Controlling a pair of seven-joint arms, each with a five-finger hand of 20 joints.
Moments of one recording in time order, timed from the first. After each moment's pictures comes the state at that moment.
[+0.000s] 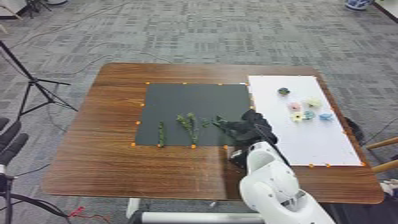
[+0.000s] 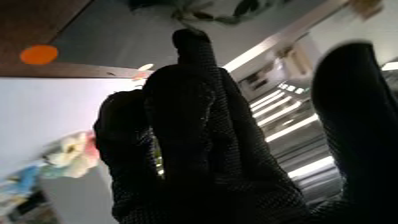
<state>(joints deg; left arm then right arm) 152.0 -54.7 -124.3 -131.6 1.0 19.8 23.9 -93.1 -69.2 59.5 -113.3 -132.6 4.0 48.0</state>
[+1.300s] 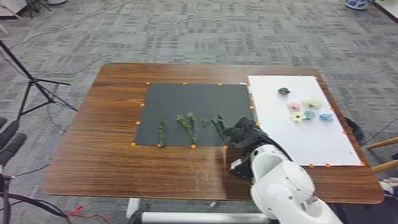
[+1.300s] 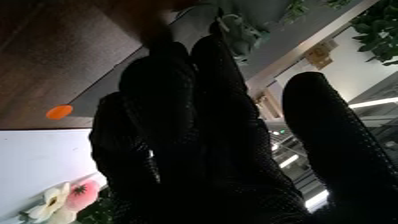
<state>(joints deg) 152.0 -55.0 -124.8 -131.6 -0.2 19.7 23.9 -96.5 -67.8 63.3 -118.8 -122.2 -6.5 44.4</state>
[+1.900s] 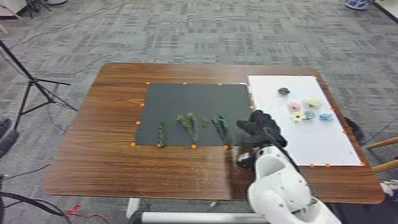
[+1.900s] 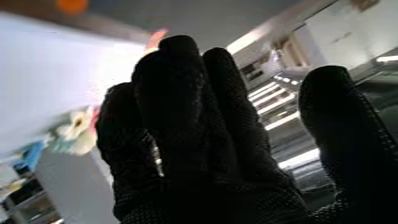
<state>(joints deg) 151.9 -55.2 -126.8 -131.4 -0.5 19.7 24.0 -96.5 -65.9 61.4 -117.1 -133.1 7.4 47.6</state>
